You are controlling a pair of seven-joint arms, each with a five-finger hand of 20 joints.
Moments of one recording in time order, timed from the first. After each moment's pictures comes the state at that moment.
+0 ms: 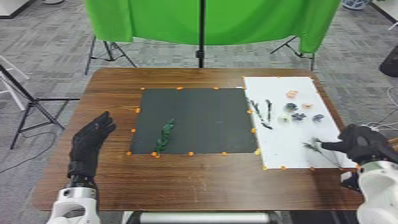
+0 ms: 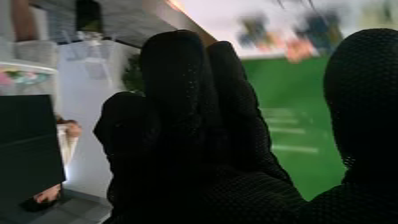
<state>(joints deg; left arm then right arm) 123.4 -69.4 -92.9 -114.4 62.1 11.6 18.1 -127.6 -45.2 100.5 -123.9 -132.8 -4.2 38.3</state>
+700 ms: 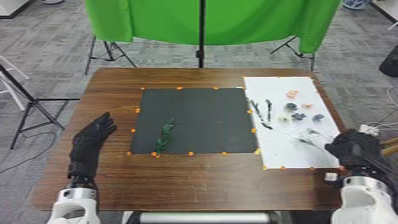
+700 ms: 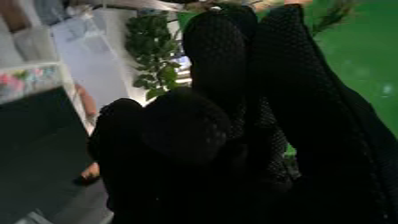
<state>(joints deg) 123.7 -69.8 -93.1 -114.5 62.3 11.1 17.7 -123.0 -47.1 88.4 -117.0 -136.5 23.9 39.2</state>
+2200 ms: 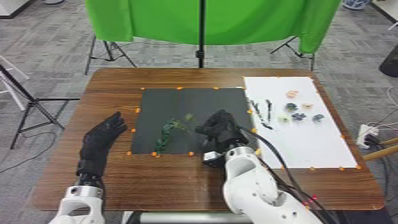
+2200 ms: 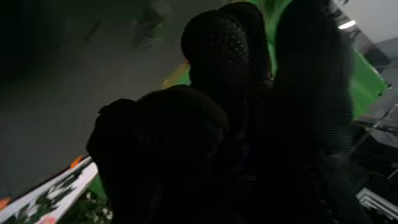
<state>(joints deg) 122.5 -70.0 -91.8 -114.3 62.9 7.8 15.7 -85.9 -66.5 47.0 -105.5 -117.0 22.0 31.2</state>
